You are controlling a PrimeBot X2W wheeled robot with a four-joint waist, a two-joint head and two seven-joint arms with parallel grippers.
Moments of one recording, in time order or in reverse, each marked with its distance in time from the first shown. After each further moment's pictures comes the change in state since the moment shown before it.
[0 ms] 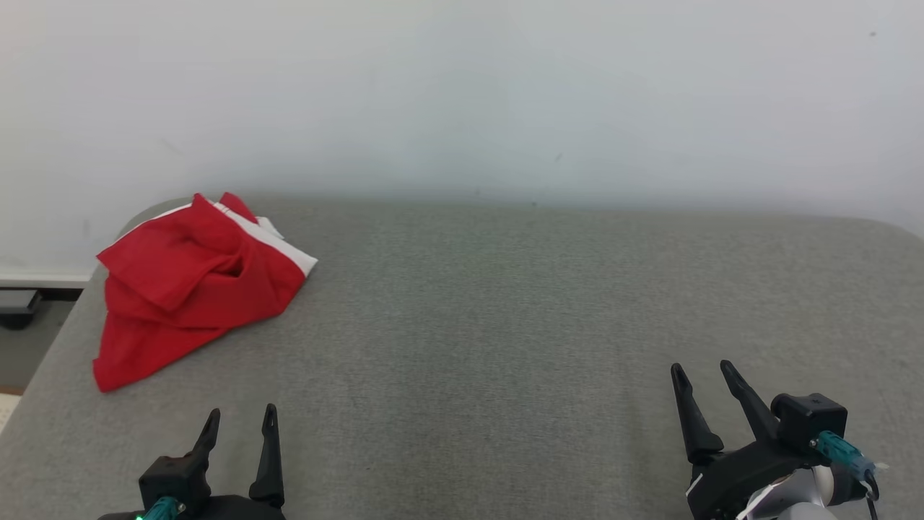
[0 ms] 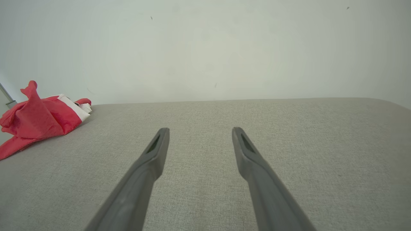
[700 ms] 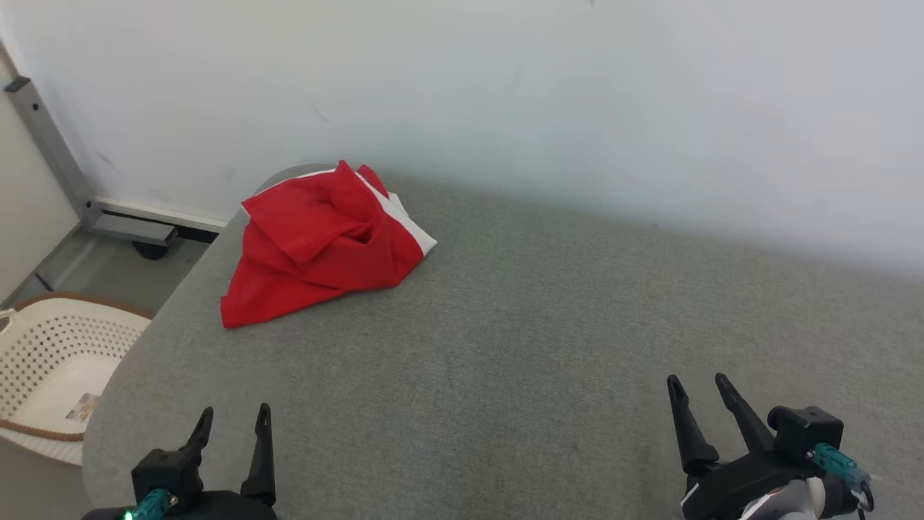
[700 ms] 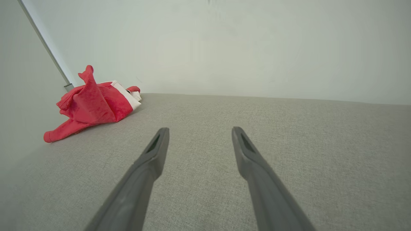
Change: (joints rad) left arm 0.004 0.039 -0.016 -0.040 -0.005 0.010 0.058; right arm 0.000 0.000 0.021 0.061 0.054 0.000 -0.047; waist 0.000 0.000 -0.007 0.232
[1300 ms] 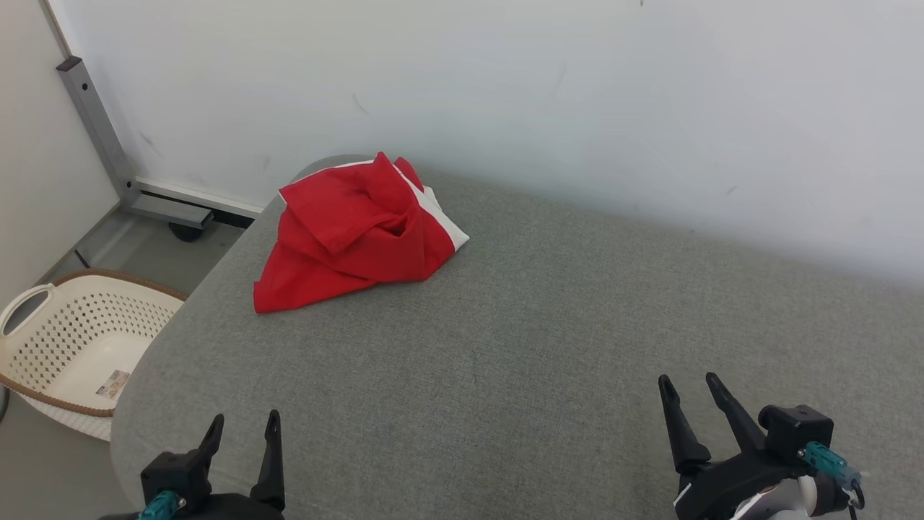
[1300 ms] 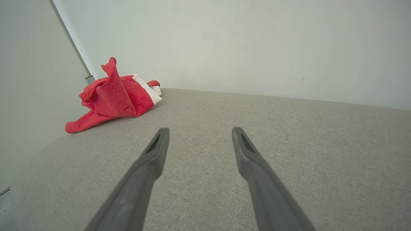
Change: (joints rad) left arm 0.006 -0.005 -0.017 -0.005 -0.029 0.007 0.020; right arm -0.019 0.000 0.035 0.030 0.008 0.000 -0.019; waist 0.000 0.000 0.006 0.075
